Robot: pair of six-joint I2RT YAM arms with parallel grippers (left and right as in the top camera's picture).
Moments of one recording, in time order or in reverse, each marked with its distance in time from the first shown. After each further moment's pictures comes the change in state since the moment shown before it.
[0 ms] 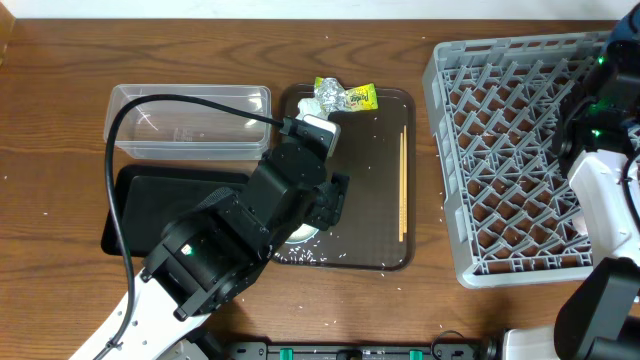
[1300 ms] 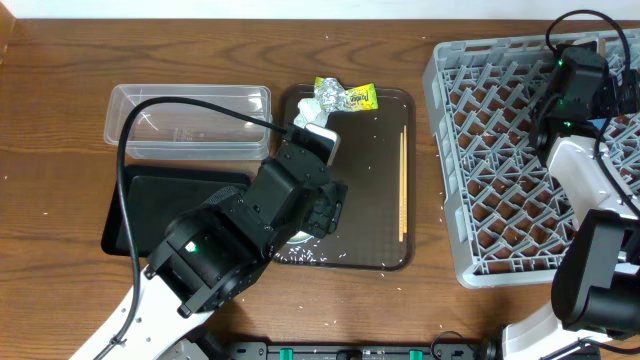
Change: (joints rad) left arm 0.000 0.011 0.000 -0.074 0.023 0.002; right arm 0.046 0.166 0.001 -0.115 -0.275 -0.178
